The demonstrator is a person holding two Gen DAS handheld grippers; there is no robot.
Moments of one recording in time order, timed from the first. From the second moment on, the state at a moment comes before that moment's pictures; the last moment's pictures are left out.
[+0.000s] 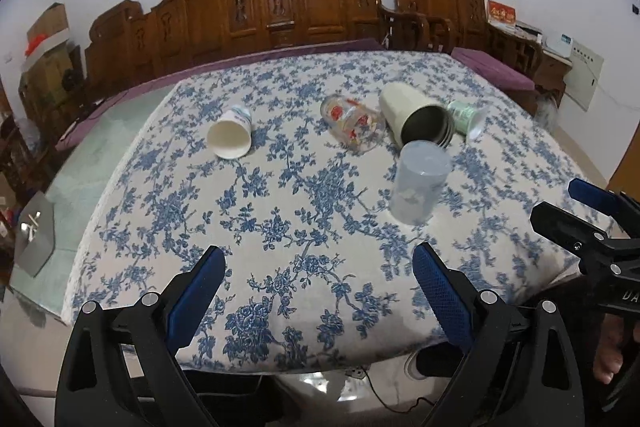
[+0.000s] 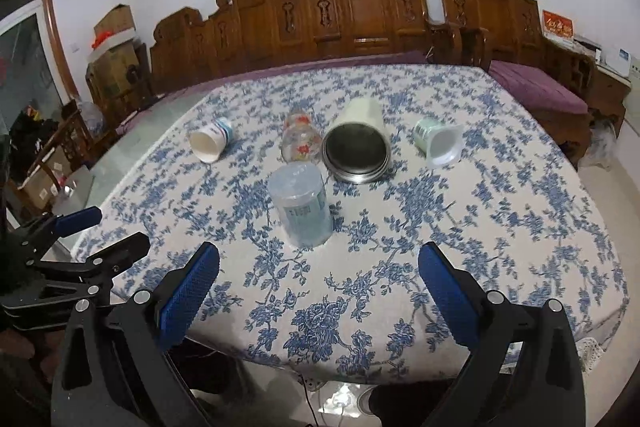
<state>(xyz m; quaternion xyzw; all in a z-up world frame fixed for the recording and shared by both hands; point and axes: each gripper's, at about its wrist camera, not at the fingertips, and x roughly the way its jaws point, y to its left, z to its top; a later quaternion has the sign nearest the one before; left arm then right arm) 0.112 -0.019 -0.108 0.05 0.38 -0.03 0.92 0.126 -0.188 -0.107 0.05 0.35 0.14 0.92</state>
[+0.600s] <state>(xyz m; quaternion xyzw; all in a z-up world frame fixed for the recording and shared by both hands) 0.022 -0.021 0.002 0.02 0.26 -0.03 0.97 0.040 -0.206 0.000 0.05 0.21 0.14 0.97</state>
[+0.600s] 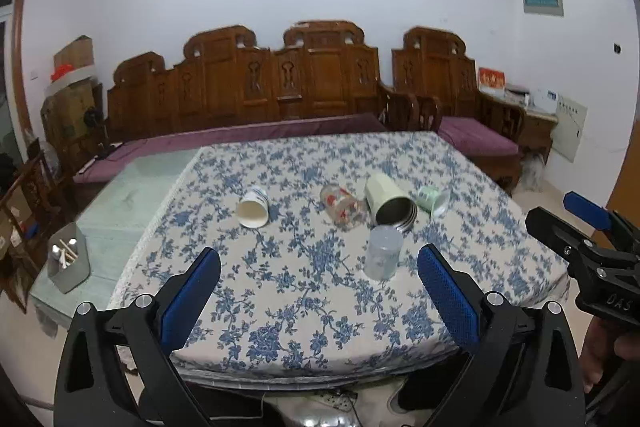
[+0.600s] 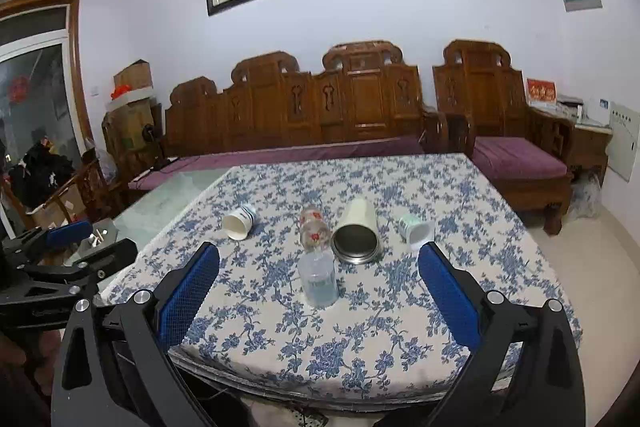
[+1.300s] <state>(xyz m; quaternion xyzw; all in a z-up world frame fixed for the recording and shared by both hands) 0.008 -0.020 0.007 0.03 0.25 -0.02 0.97 0.028 -0.205 0.008 0.05 0.20 0.14 0.97</state>
